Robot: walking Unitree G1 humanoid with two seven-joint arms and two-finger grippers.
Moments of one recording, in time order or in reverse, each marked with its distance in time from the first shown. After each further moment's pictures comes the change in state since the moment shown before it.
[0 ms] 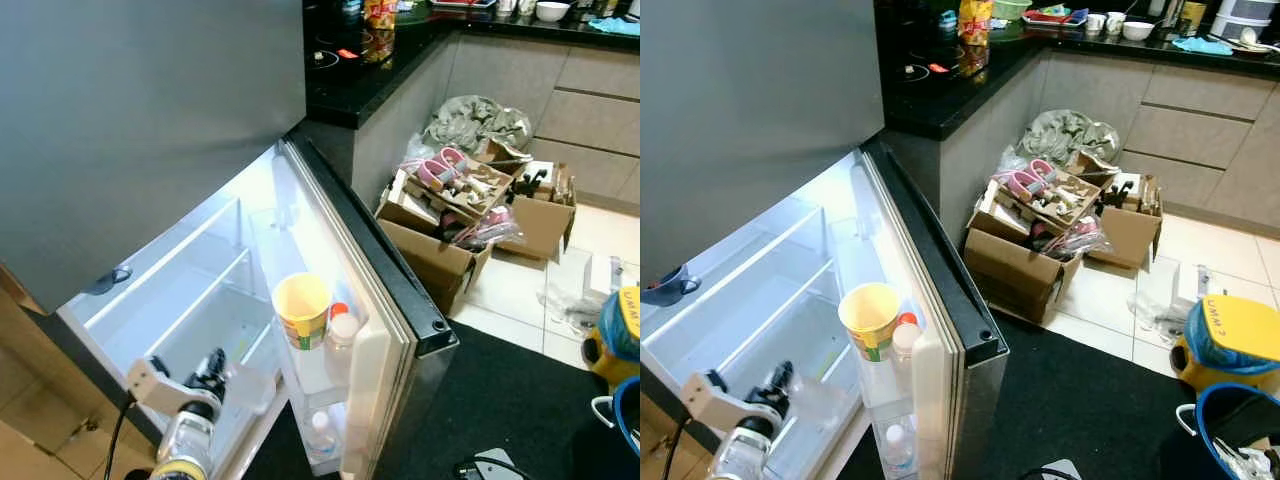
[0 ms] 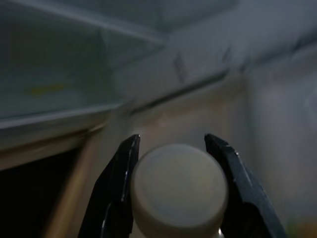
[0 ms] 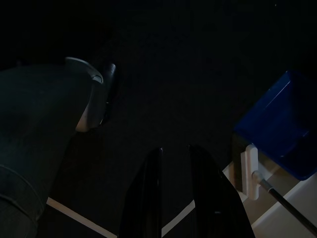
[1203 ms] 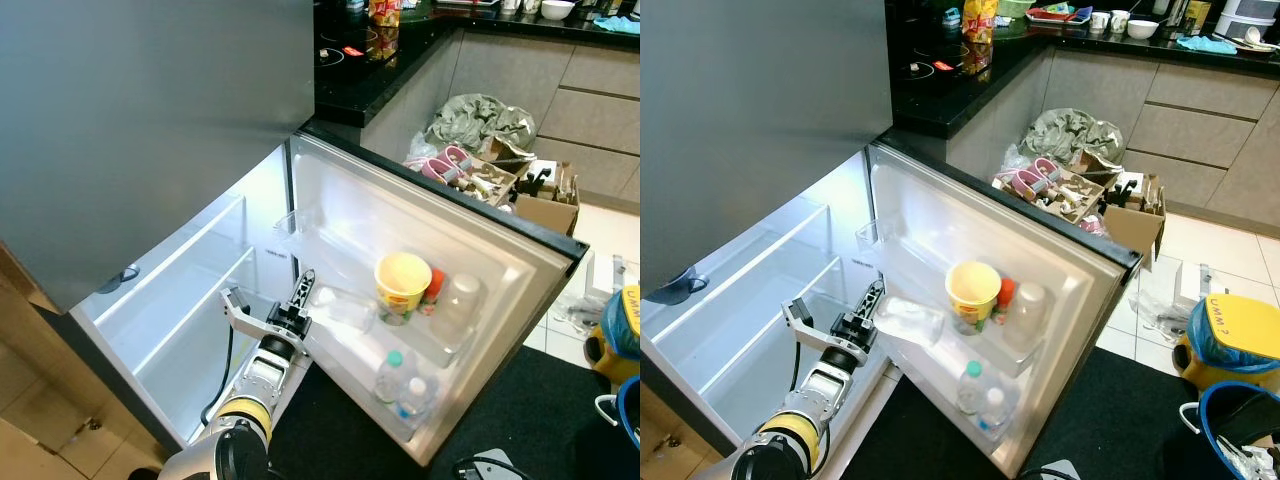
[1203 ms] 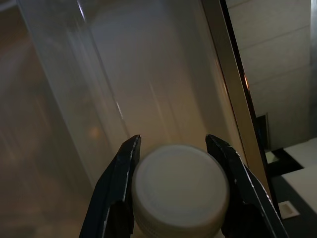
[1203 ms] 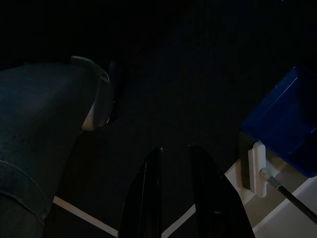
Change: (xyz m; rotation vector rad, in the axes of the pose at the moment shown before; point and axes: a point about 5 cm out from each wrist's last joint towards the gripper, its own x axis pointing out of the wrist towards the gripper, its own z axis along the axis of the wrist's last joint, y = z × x) left arm 0.014 -0.110 -0.085 -0.193 0.325 -0.568; right arm 0.000 0.002 -0.001 0.011 0.003 0.005
